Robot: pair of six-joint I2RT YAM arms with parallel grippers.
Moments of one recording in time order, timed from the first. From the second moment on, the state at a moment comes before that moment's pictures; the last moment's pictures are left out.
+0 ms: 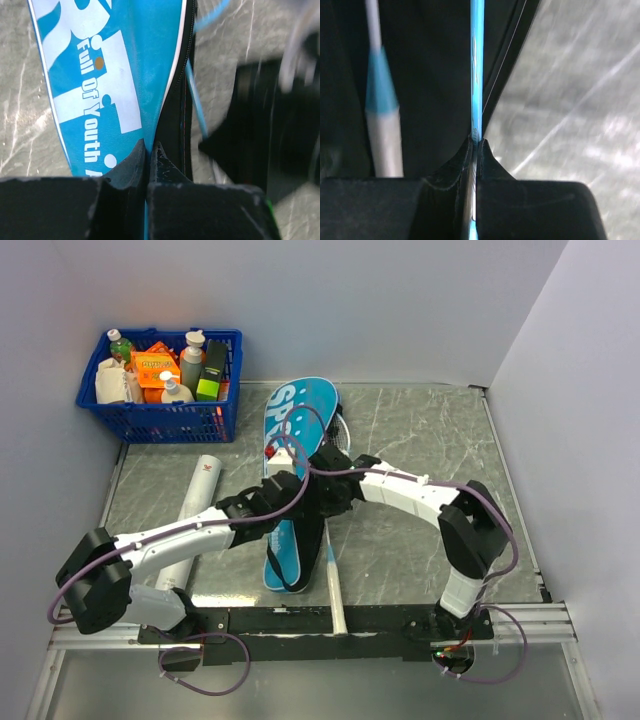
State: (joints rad) left arm -0.90 1.34 0.88 -0.22 -0.46 -0.65; right arm 0.81 1.73 1.26 -0.68 0.06 0.71
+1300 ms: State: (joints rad) left arm -0.98 1.42 0.77 -0.15 -0.41 -0.67; right arm 0.62 1.56 1.00 -0.19 -0.12 0.60
